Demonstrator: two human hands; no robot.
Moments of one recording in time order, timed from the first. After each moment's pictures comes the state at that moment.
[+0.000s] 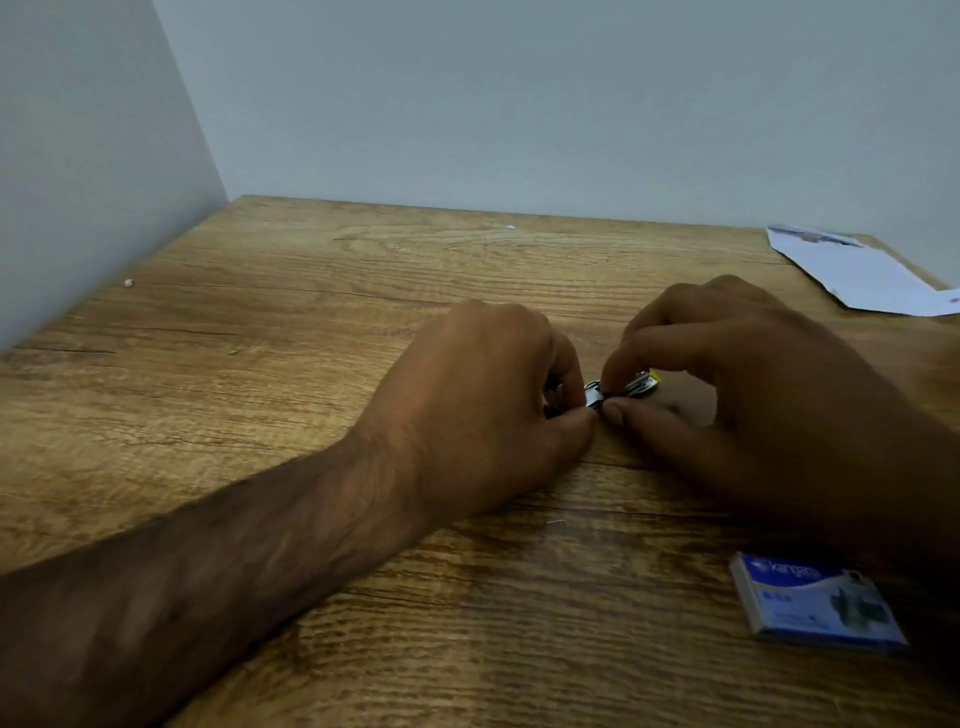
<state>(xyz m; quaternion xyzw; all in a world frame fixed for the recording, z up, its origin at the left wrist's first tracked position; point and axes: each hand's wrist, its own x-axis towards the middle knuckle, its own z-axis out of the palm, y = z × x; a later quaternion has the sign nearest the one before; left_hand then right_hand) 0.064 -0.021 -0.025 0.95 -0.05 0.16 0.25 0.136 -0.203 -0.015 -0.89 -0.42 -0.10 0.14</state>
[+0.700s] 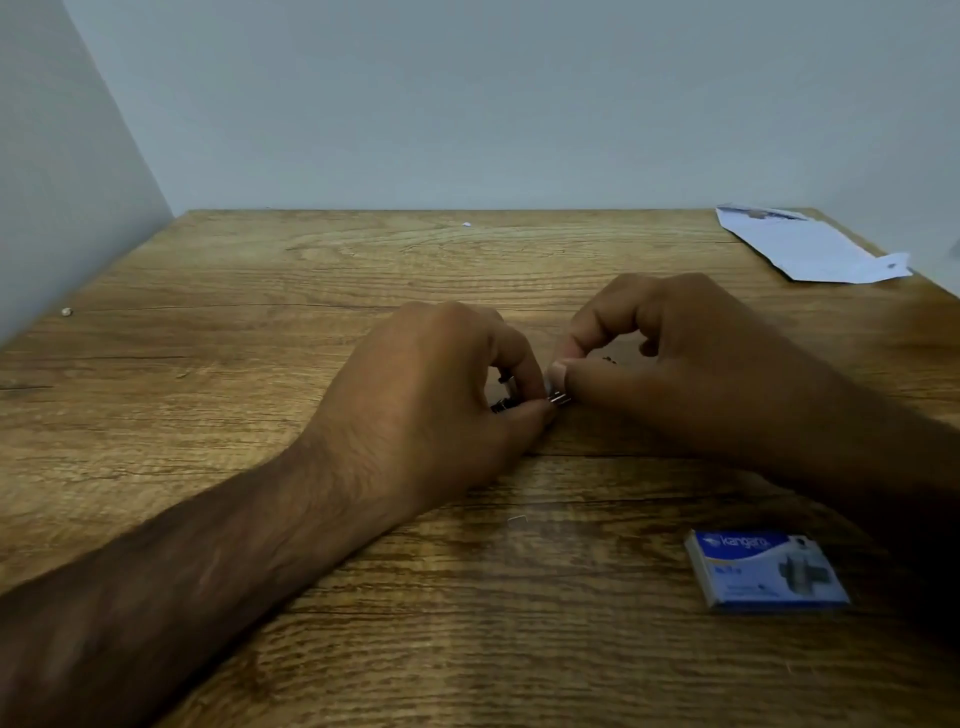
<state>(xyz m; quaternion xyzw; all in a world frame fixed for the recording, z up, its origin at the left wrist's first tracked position) 0.068 -0.019 -0.028 0.95 -0.05 0.16 0.27 0.141 -0.193 -0.017 -0.88 -0.32 0.02 0.35</state>
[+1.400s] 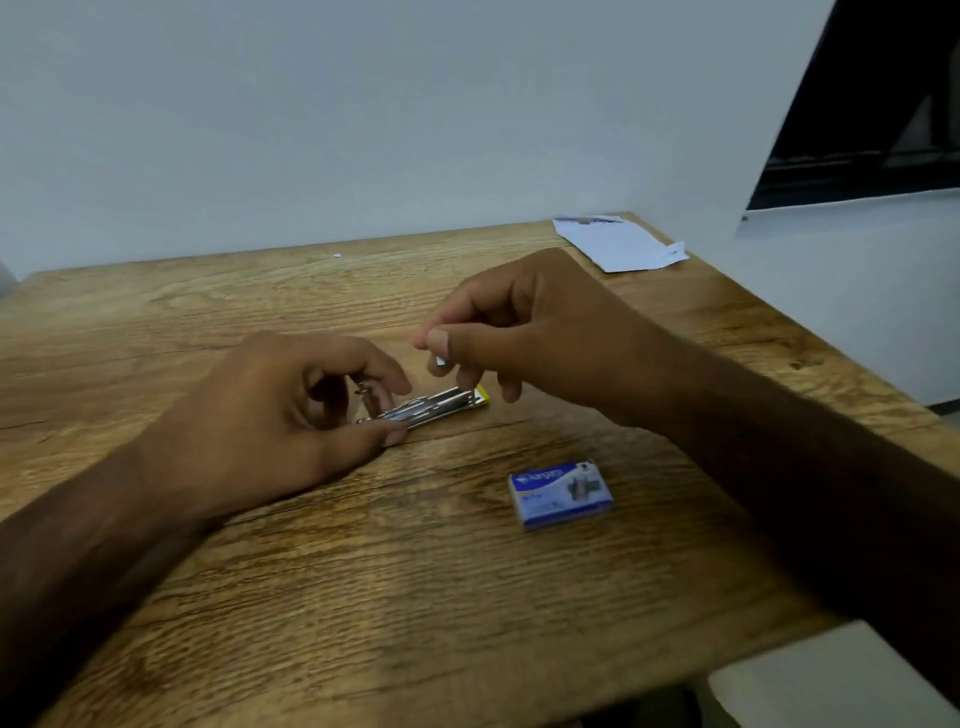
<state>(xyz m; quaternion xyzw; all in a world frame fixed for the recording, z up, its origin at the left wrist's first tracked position) 0.064 -0.003 -0.021 0.93 -0.17 0.12 0.30 0.128 -0.224 -0.002 -0.79 -0.32 0.06 0.51</state>
